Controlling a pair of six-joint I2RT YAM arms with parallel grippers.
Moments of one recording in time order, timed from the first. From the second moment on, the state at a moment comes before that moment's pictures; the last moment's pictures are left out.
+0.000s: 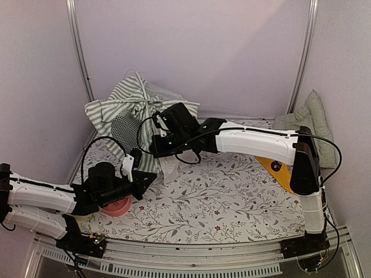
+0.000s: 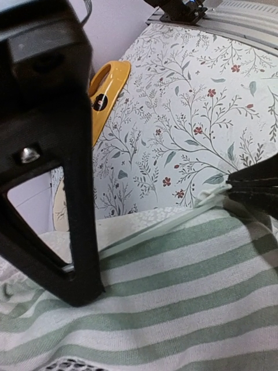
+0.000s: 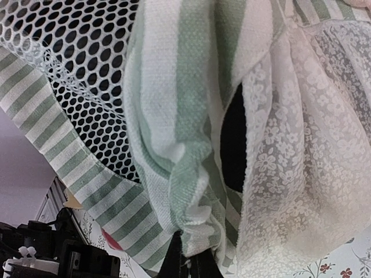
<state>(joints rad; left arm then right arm) -0.91 1.14 0.31 0.56 -0.09 -0.31 1.05 2.15 1.96 -0.40 0.01 0.55</state>
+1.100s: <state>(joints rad) -0.90 1.22 0.29 0.61 -0.11 -0.33 1.05 2.15 1.94 -0.39 -0.01 0.55</state>
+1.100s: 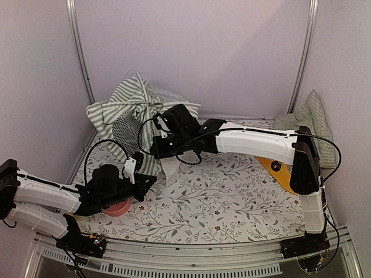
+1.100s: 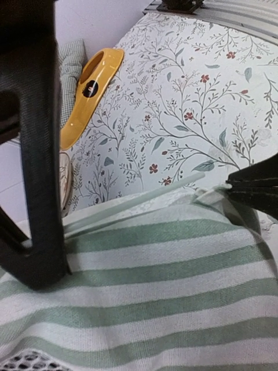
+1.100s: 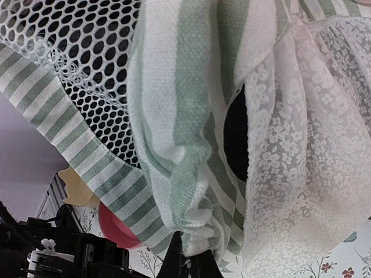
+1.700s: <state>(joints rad) -0.90 1.12 0.29 0.57 -0.08 -0.34 1.04 2.15 1.94 -0.37 -0.02 0.56</state>
